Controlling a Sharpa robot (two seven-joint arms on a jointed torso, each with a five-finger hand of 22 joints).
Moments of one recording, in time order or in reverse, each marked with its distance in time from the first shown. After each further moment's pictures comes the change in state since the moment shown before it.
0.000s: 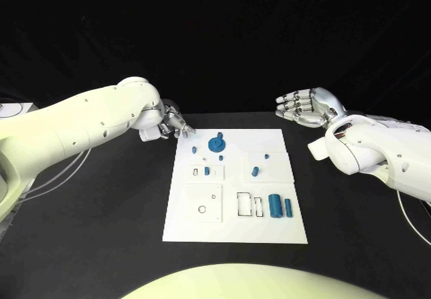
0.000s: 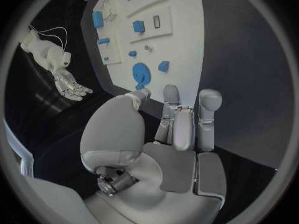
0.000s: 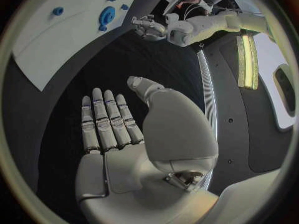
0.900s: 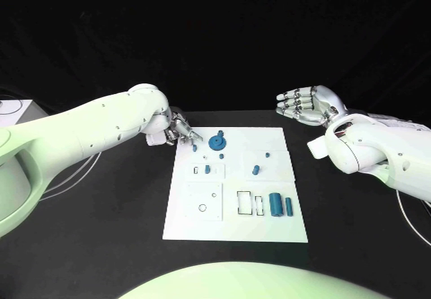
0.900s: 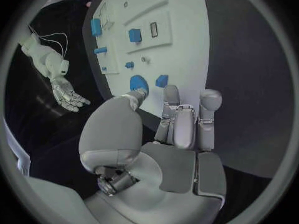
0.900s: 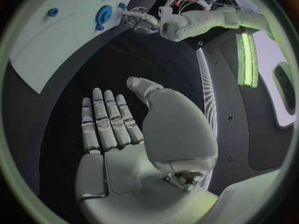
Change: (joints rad) left arm -0.022 0.060 -0.021 -0.080 0.003 0.076 0.043; left_hand -0.041 -0.020 -0.047 0.008 -0.011 0.004 0.004 -0.004 -0.025 -0.003 0.004 0.000 -0.006 -0.007 0.007 0.000 -0.010 0.000 -0.004 0.004 0.000 0.000; right arm 0.000 0.005 0.000 0.003 0.026 -0.005 0.014; right_hand 0.001 0.001 0.014 0.008 0.004 0.000 0.000 -0.004 -0.004 0.000 0.000 0.000 0.000 0.000 0.000 0.000 -0.010 0.000 -0.033 0.003 -0.005 -0.015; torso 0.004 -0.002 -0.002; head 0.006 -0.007
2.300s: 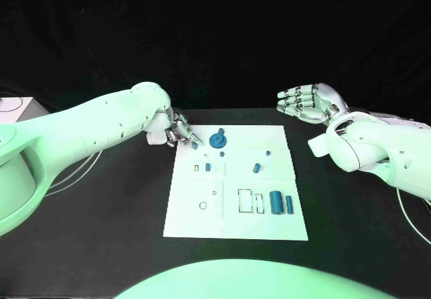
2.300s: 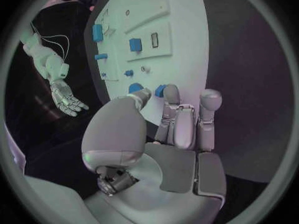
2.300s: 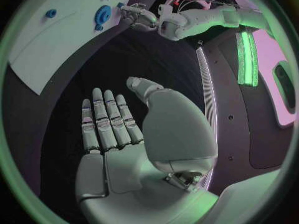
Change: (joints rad) left arm -0.001 0.014 -0.008 -0.013 0.024 0.063 -0.027; left_hand 0.063 0.047 0.000 -0.011 0.000 0.022 -0.010 0.000 -0.011 -0.003 -0.004 0.000 -0.004 0.000 0.000 0.000 0.001 0.000 0.000 0.000 0.000 0.012; right arm 0.000 0.000 0.000 0.002 0.010 0.000 0.000; right_hand 0.000 0.000 0.000 0.000 0.004 0.000 0.000 -0.004 -0.002 -0.004 0.004 0.000 0.000 -0.004 0.004 0.000 -0.003 0.000 -0.025 -0.004 -0.008 -0.007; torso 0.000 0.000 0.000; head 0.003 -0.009
